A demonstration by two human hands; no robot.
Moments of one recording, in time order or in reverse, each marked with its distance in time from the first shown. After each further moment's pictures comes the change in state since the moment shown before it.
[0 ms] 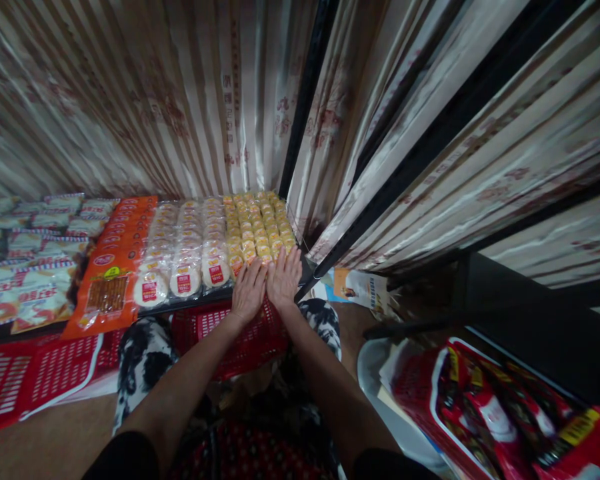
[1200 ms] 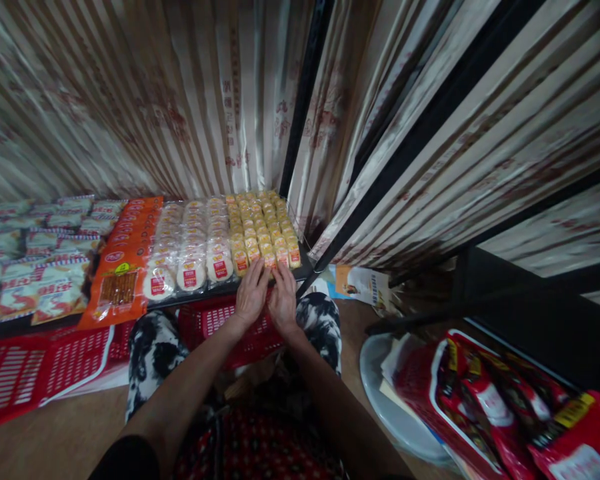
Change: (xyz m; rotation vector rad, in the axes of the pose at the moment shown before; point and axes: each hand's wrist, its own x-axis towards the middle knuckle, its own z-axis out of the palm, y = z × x) left_hand -0.015 0.009 -0.010 -0.049 0.048 0.006; right_hand -0.056 0.005 -0.020 0.374 0.070 -0.231
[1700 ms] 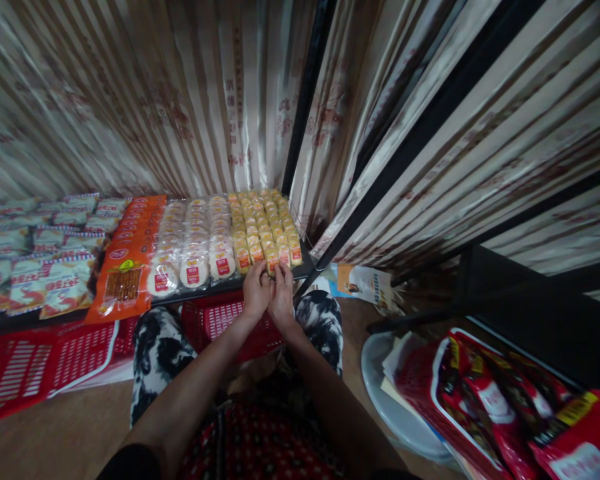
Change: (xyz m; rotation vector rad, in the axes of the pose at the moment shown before) left_hand 0.019 0.025 -0.008 -0.517 0.095 -0.579; right_hand 0.002 -0.010 0.009 0.078 -0.034 0.180
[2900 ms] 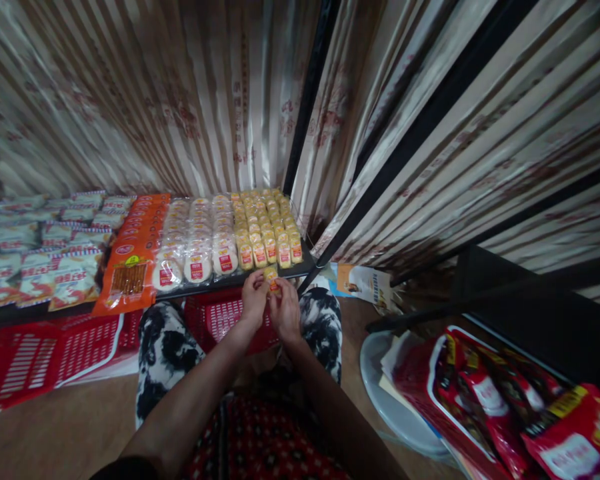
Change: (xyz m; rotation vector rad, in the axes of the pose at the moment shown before) left_hand -0.026 0.008 -0.005 -0.666 0.130 -0.601; right_hand -0.033 -0.021 -0.029 0.009 -0.048 0.026
